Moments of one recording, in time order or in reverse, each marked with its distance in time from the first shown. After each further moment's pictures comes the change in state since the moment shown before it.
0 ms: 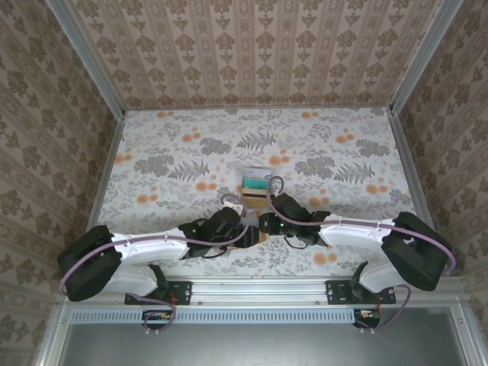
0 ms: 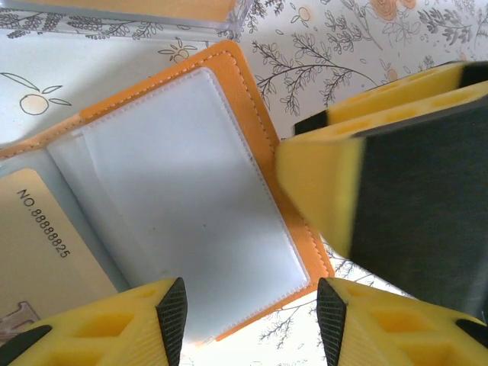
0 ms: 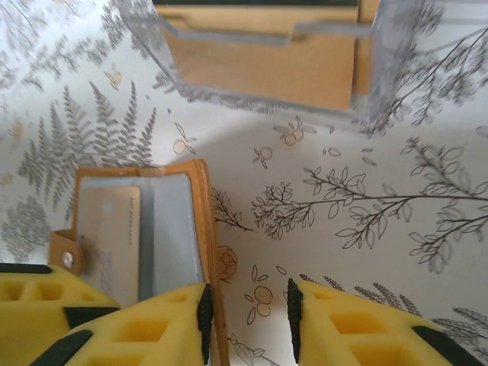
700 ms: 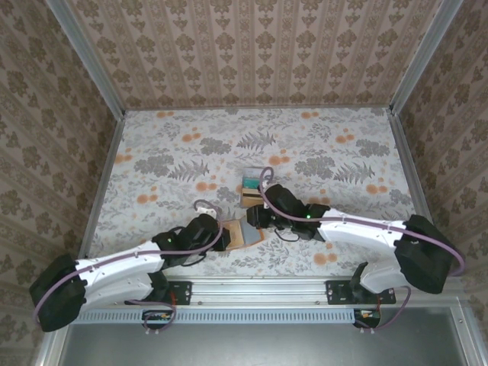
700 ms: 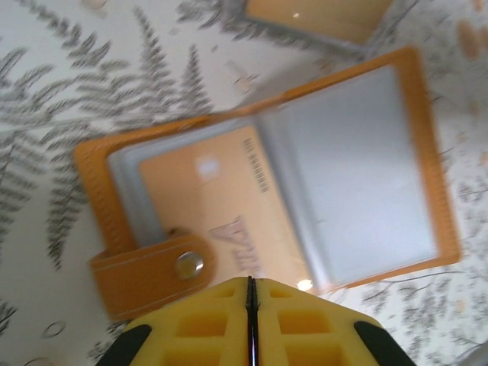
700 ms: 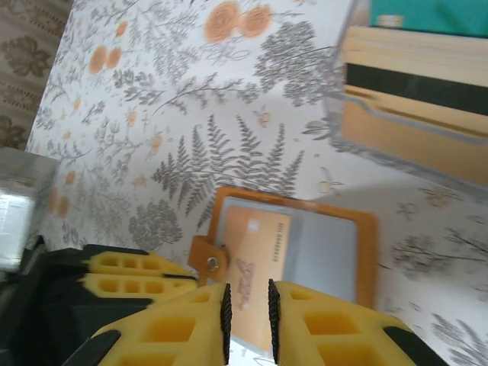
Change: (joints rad) left arm 0.084 -0.322 -0.166 -0.204 -0.093 -0.031; right arm 0.054 0.003 0.175 -0.055 -0.070 -0.056
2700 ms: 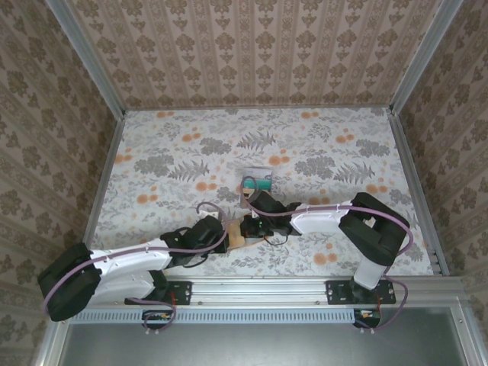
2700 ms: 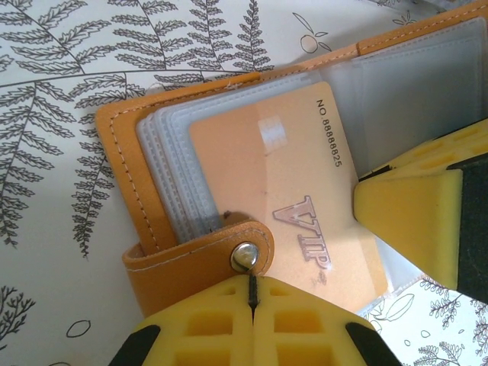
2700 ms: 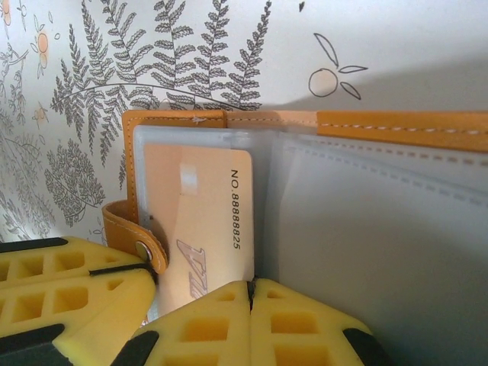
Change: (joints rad) left arm -0.010 0.120 -0.010 0.039 -0.023 -0.031; right arm -0.022 0.322 0.046 0.060 -0.200 0.093
